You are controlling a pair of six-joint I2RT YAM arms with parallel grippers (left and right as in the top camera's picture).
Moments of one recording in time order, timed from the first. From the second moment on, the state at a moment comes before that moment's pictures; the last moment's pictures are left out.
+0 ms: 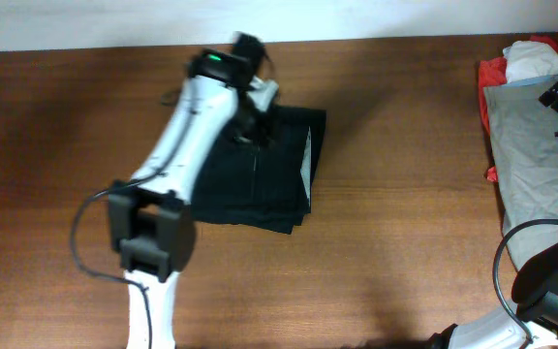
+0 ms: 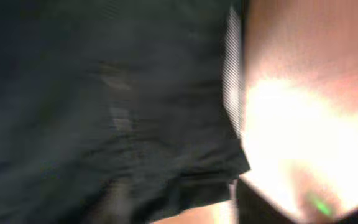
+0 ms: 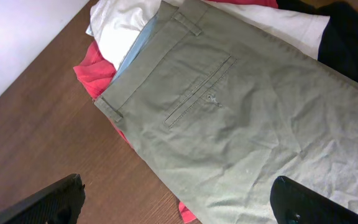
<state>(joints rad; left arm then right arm) -0.34 2.24 2.18 -1.37 0.26 -0.12 -0.56 1.83 1.73 -0.81 0.03 0.31</state>
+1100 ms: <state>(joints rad) -0.01 2.50 2.06 -1.17 0.58 0.08 -0.56 1.83 1.73 -0.81 0.03 0.31</state>
